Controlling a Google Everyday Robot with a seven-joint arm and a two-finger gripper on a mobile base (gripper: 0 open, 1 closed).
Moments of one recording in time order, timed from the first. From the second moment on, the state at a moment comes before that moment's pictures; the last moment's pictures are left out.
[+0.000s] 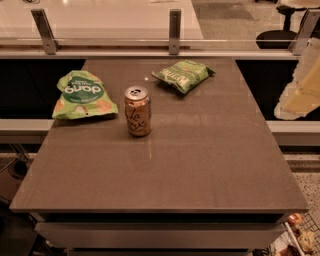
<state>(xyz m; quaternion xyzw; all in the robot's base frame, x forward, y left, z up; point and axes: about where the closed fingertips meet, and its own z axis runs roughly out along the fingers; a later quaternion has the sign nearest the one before) 0.401 -0.167 1.091 -0.61 0.73 -0.13 0.28</state>
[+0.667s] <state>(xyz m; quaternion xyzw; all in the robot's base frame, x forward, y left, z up) 0.402 -0.167 1.091 -0.61 0.73 -0.13 0.28</state>
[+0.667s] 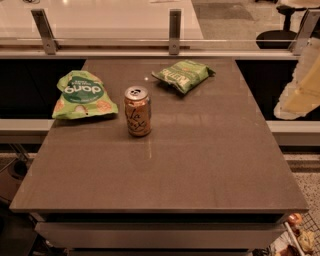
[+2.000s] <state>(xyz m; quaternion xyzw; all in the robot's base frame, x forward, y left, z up) 0.434 -0.146 1.101 -0.58 0.73 -0.14 0.33</state>
